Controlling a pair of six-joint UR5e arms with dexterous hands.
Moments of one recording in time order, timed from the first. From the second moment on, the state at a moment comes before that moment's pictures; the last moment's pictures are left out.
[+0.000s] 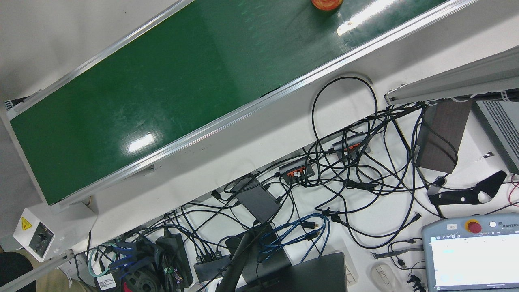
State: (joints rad) left arm -1.05 -1.93 -1.65 -0.03 1.52 0.31; right arm 1.60 -1.57 1.65 -3.27 -1.58 -0.10
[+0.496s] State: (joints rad) left arm -1.05 -1.93 -1.65 -0.03 1.52 0.31; right arm 1.60 -1.57 1.65 -3.27 -1.58 -0.10
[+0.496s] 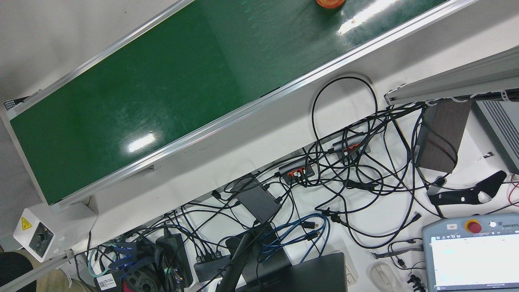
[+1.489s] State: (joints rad) left arm -1.05 -1.93 -1.65 -0.03 1.52 0.31; right arm 1.60 -1.57 1.65 -3.27 -1.58 -0.10
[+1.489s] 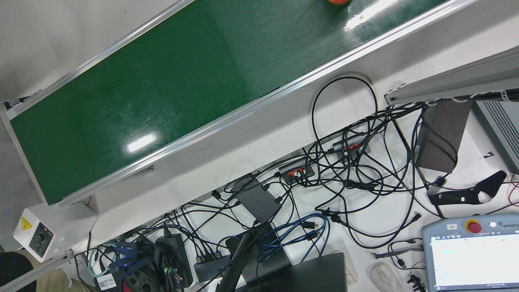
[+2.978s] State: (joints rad) left arm -1.05 -1.93 -1.65 -0.03 1.52 0.31; right arm 1.60 -1.57 1.65 -3.27 -1.58 -0.10
